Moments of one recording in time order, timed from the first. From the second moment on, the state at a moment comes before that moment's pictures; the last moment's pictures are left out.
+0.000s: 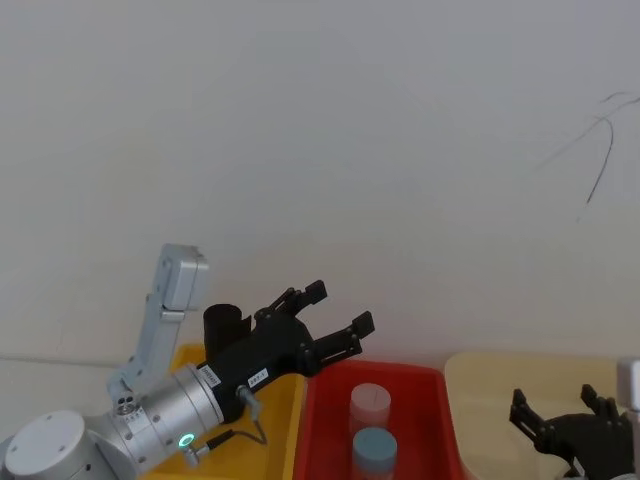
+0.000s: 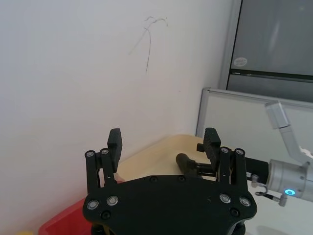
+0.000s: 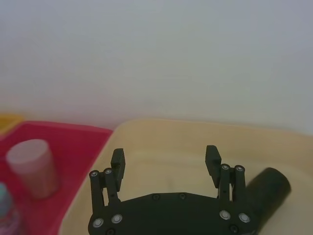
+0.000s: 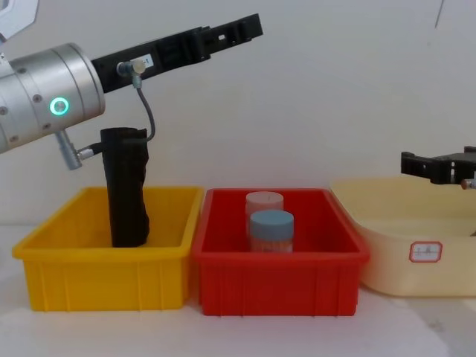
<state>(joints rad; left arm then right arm) -0.53 0.32 0.41 -1.39 -0.70 -0.04 -0.62 0.33 0.16 -0.17 -1.39 0.14 0.15 0.05</state>
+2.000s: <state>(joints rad) -0.51 0.34 0.39 -1.41 -0.71 -0.04 -0.60 0.39 0.27 -0.44 -1.51 0.21 0.38 0.48</state>
